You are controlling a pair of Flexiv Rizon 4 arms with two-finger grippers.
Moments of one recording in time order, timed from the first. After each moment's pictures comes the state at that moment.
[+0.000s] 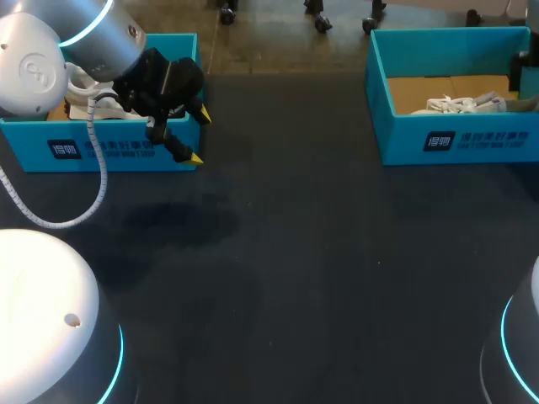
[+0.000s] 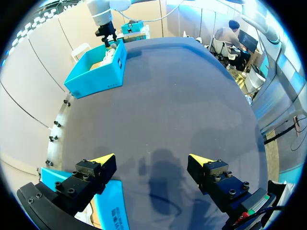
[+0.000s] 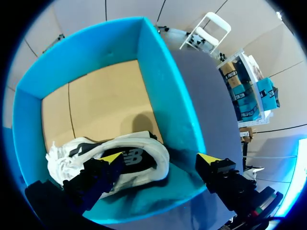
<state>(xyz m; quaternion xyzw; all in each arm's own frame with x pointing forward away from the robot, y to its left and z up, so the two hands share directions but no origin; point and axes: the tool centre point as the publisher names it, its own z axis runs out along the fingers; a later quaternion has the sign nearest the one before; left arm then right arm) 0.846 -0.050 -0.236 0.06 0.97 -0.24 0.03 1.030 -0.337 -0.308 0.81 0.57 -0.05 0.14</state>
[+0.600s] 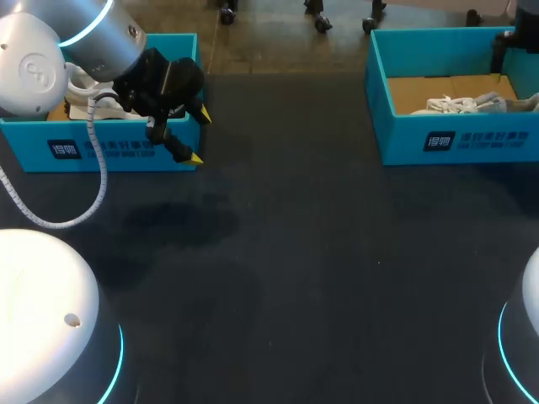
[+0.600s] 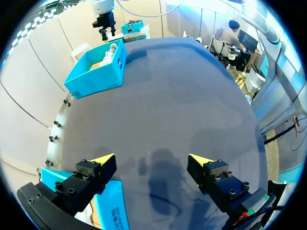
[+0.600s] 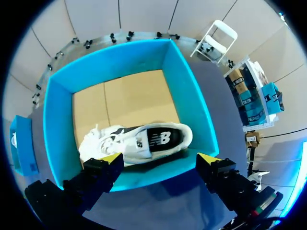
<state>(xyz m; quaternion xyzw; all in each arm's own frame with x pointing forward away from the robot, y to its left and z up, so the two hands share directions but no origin) 0.846 -0.050 -0.236 0.06 0.97 -0.24 0.03 1.009 -0.265 -0.253 0.79 0.60 0.00 0.13</state>
